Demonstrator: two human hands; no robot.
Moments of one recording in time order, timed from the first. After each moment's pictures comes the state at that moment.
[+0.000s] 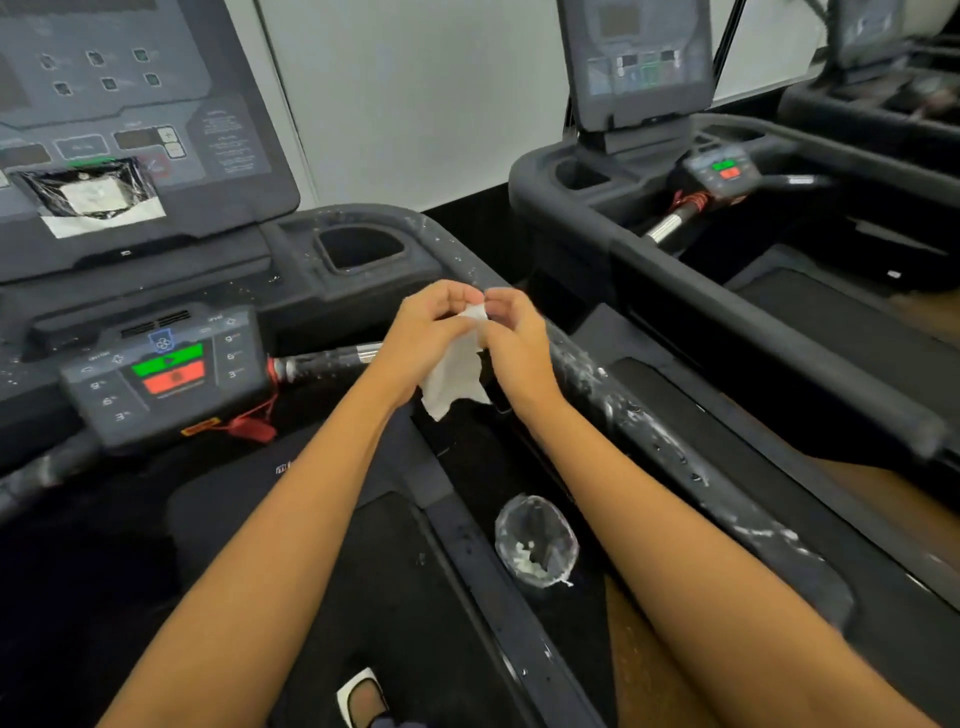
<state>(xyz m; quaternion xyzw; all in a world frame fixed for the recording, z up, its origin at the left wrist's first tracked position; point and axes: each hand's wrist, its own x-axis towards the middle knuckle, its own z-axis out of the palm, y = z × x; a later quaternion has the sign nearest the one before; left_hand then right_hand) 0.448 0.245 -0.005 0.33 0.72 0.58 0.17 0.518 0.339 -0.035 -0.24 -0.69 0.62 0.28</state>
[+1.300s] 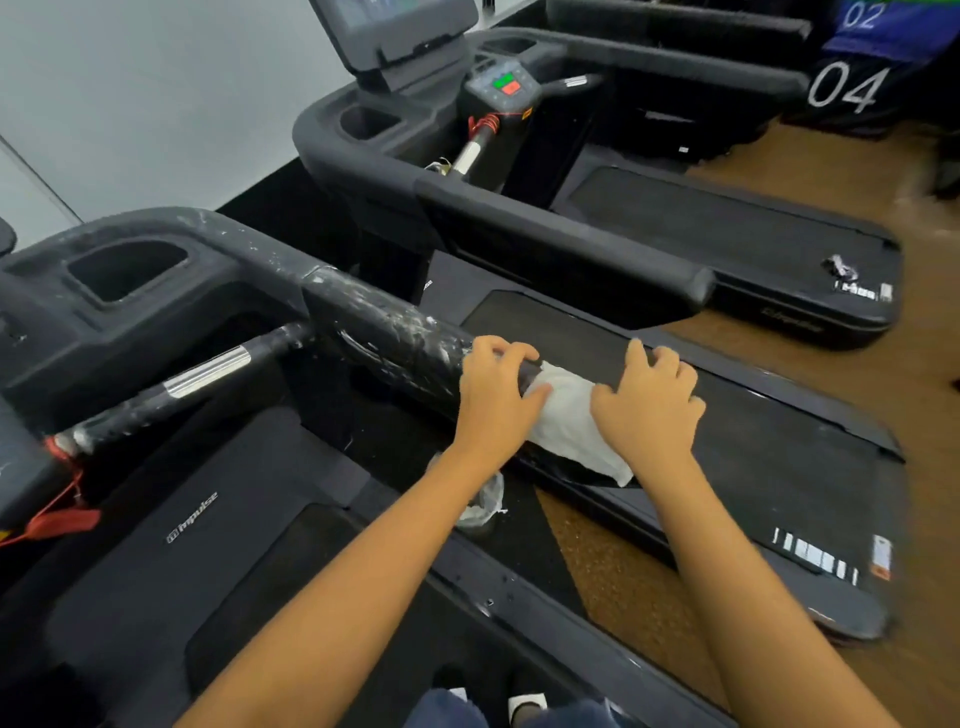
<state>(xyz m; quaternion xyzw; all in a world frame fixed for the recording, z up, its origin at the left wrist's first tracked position) 0.632 0.357 -0.105 0.54 0.74 0.38 0.12 0.775 0.407 -0.073 -0.65 -0.74 0.14 0.11</state>
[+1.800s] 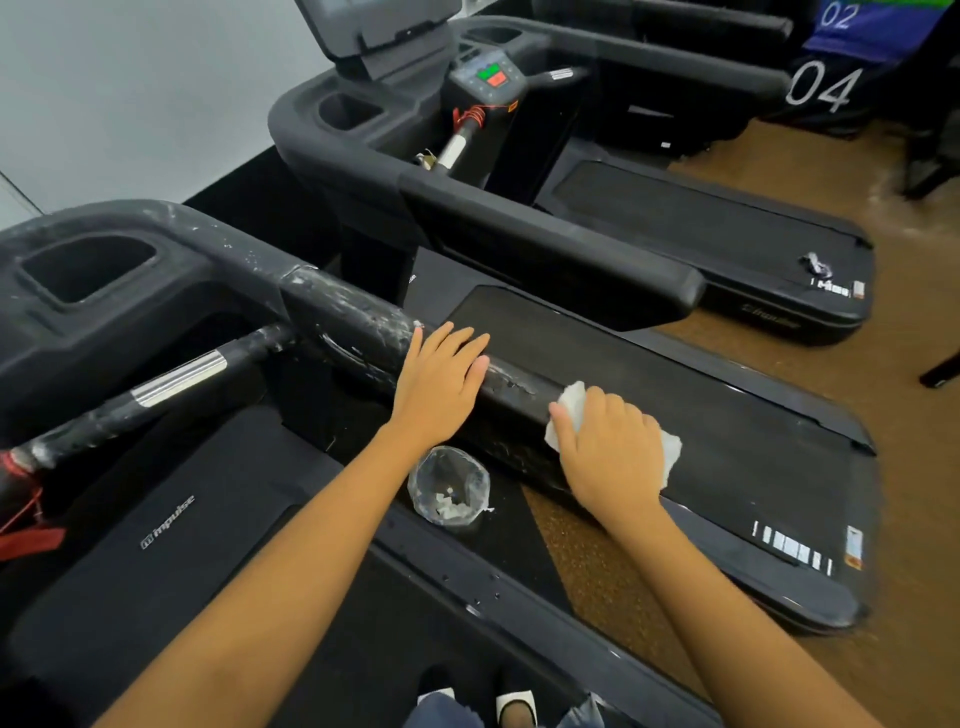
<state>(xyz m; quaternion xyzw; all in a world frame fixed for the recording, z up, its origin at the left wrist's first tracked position) 0.555 0.376 -0.125 0.64 0.75 0.18 -0.01 0.767 0.392 -0.117 -0.58 -0.81 0.01 0.10</state>
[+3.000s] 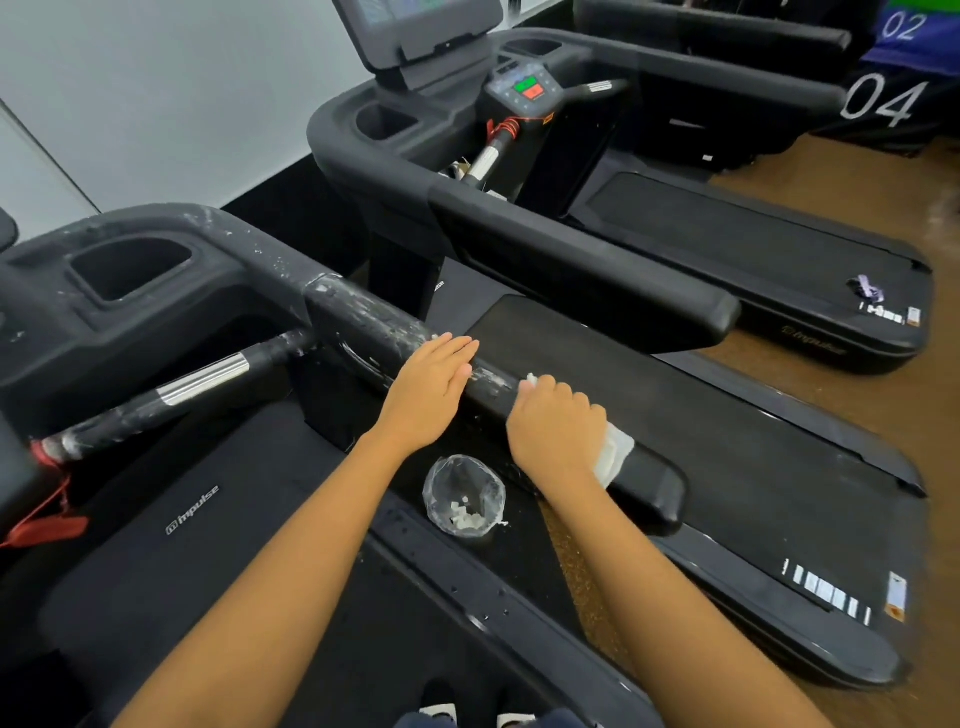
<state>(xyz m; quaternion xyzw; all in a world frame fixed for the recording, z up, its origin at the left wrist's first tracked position) 0.528 0.372 -0.119 0.62 0.75 0.24 0.07 0.689 0.410 -0.114 -0.58 -0.81 0.06 0.08</state>
